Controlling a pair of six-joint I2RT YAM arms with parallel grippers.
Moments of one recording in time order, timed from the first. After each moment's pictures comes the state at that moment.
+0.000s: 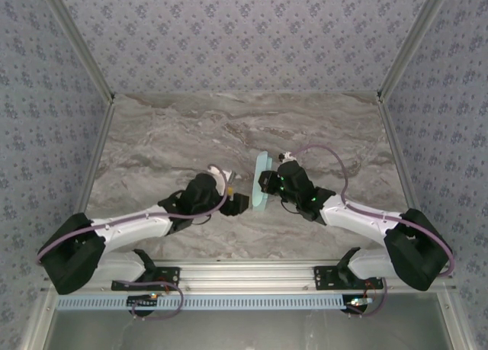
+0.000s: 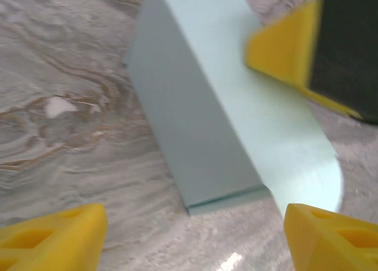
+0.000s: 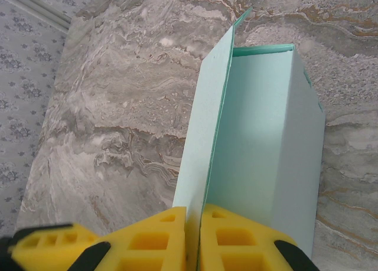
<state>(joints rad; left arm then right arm) -0.89 1.25 0.51 0.19 0.07 -0.47 0.75 1.29 0.61 0.13 0.07 0.87</state>
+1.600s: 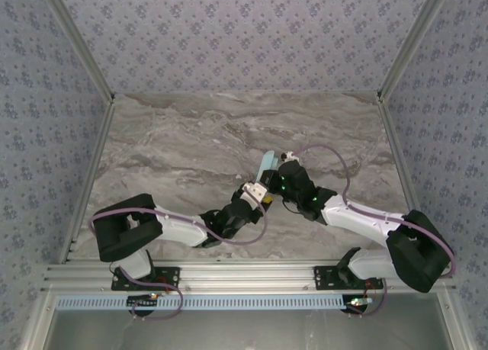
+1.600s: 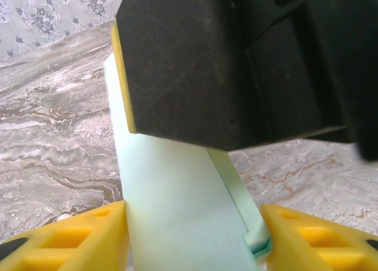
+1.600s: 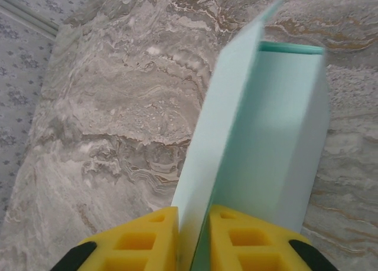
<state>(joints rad) -1.19 1.64 0.58 0.69 -0.54 -0.12 0.75 1.26 0.61 0.08 0.11 0.86</state>
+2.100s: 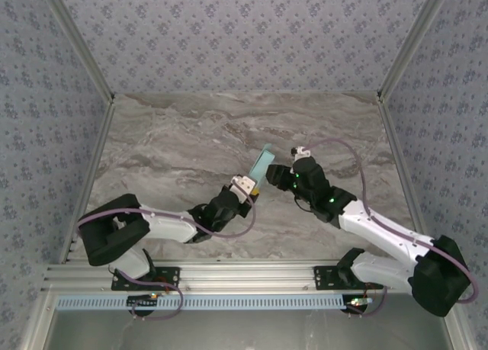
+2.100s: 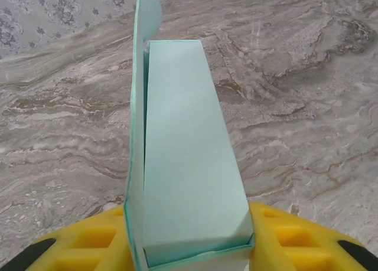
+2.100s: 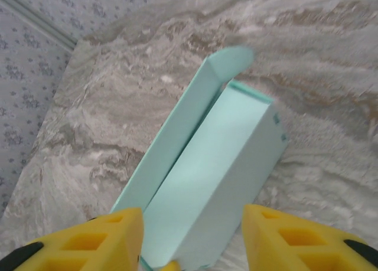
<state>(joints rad) -1.07 1.53 0.52 0.64 -0.43 -0.09 0.68 1.05 0.66 -0.09 0.11 0.68</state>
